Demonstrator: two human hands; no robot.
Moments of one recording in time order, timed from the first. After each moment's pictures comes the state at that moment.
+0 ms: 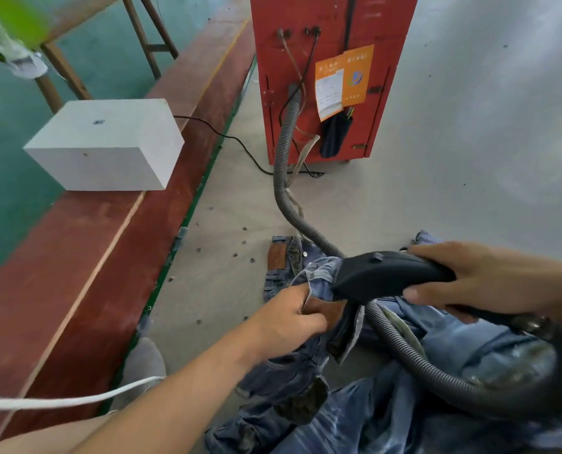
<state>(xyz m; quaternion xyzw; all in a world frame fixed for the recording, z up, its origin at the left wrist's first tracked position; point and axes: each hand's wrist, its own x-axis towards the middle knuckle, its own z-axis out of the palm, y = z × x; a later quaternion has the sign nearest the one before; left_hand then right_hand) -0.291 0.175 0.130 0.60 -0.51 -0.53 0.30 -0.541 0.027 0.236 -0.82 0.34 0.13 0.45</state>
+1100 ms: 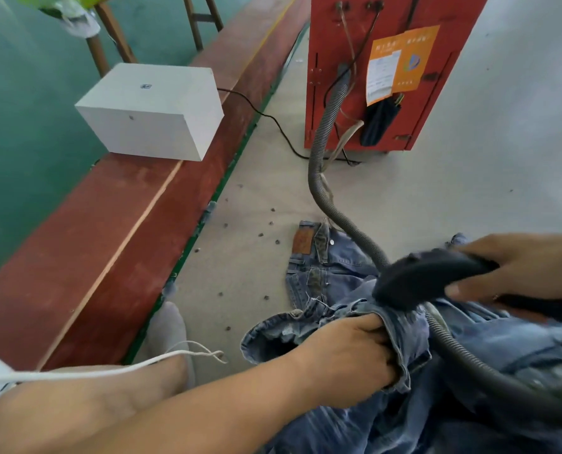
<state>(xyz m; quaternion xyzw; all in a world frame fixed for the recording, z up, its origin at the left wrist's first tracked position) -0.338 0.208 0.130 0.38 -0.92 0.01 -0.11 -0.514 0.007 0.235 -0.76 0.40 0.26 0.45</state>
